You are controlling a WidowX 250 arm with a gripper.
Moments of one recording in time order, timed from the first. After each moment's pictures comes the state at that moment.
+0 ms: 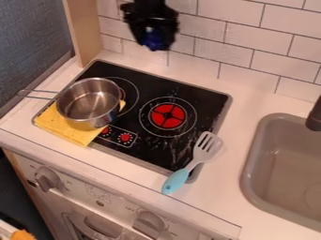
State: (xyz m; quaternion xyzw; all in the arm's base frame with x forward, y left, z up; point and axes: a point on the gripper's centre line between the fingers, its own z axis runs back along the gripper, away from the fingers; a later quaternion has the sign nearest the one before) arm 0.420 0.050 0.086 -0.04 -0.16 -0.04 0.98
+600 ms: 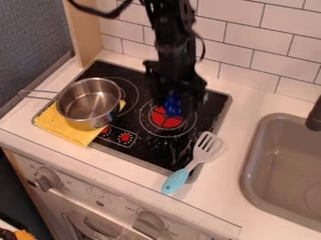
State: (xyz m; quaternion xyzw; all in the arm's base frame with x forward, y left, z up) arm 0.327 -0.019 0.042 -0.03 -0.06 -0.10 0.99
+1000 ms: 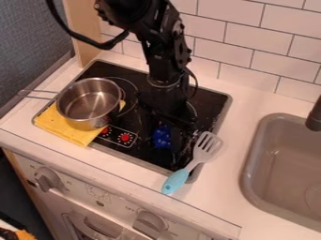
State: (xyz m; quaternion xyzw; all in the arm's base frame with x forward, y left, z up) arm 0.292 -0.020 0.015 -0.02 -0.03 -0.12 0.99
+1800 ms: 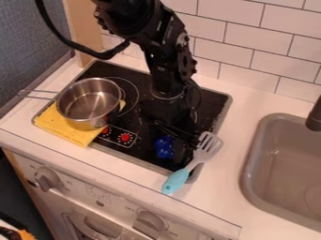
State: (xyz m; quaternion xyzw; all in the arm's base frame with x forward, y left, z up) arm 0.278 -0.030 0.013 -0.01 -0.03 -0.13 0.99
